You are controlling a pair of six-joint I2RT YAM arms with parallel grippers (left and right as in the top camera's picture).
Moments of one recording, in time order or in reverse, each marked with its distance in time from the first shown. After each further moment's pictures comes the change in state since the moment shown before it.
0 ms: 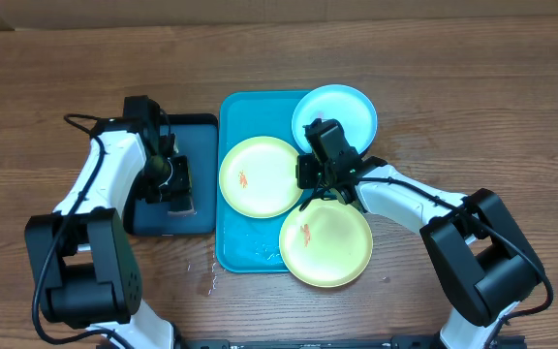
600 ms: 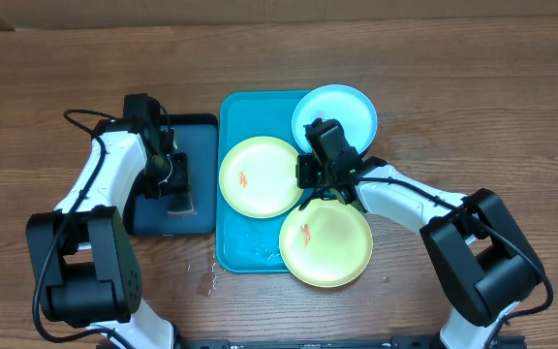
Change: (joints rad) left arm 0.000 0.003 -0.008 0.057 -0.042 0.023; right arm 0.000 0.000 0.000 0.000 0.000 0.010
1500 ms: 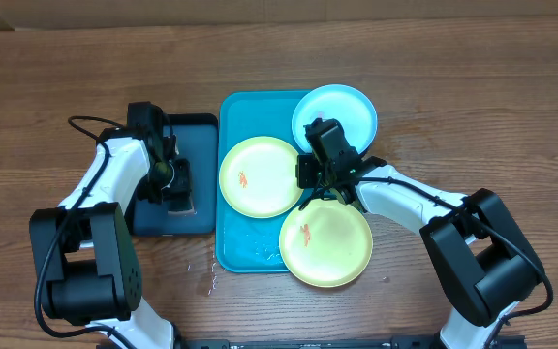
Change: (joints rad) left arm 0.000 0.011 -0.063 0.086 -0.008 0.000; right arm 0.000 0.000 0.000 0.001 0.000 0.000
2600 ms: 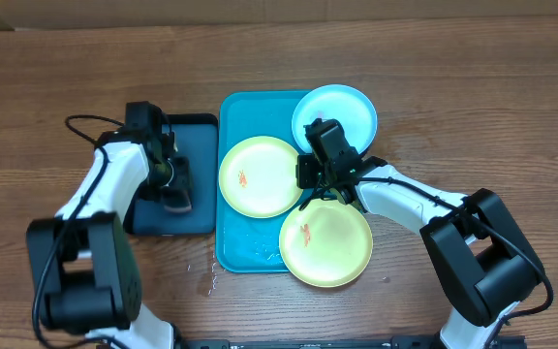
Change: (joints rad) left arm 0.000 -0.073 -0.026 0.052 -0.003 0.004; right arm 0.000 0.000 0.000 -0.006 0.000 0.000
